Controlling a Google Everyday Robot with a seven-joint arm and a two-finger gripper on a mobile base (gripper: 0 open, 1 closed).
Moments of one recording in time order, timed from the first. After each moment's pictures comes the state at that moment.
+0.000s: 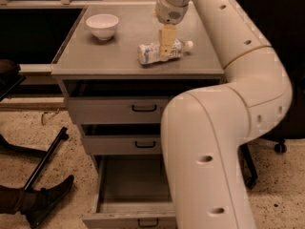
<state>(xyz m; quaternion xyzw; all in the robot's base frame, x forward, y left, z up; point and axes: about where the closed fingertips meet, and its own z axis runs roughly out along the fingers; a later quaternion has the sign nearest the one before) 0.769 -0.037 0.901 -0.74 0.64 -0.02 0.20</state>
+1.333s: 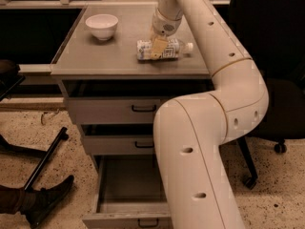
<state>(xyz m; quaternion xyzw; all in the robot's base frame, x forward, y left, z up) 0.795 -0.023 0.855 -0.74 0.64 0.01 0.21</state>
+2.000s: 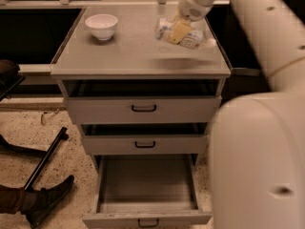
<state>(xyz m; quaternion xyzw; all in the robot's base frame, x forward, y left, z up) 0.776 -0.084 0.929 -0.65 0.69 -0.02 0.30</state>
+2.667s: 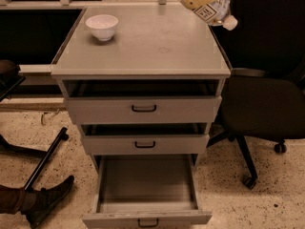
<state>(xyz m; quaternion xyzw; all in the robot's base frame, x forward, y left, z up) 0.658 -0.109 1.085 -0.55 0.67 -0.01 0.49</state>
